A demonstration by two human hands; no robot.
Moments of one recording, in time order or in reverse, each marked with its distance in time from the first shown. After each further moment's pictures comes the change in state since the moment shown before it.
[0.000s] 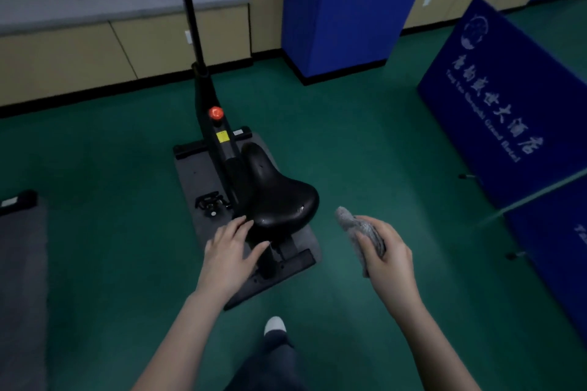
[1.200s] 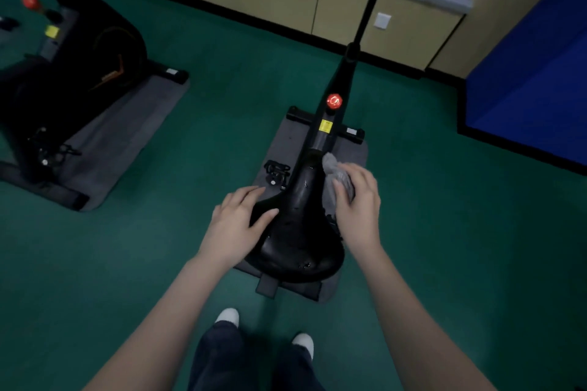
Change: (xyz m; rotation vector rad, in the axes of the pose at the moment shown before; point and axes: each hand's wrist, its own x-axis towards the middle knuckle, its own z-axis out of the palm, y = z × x) left_hand 0.083 0.041 0.025 -0.213 0.419 -0.585; right_hand 0.234 -0.010 0.147 0.004 -0.615 -0.523
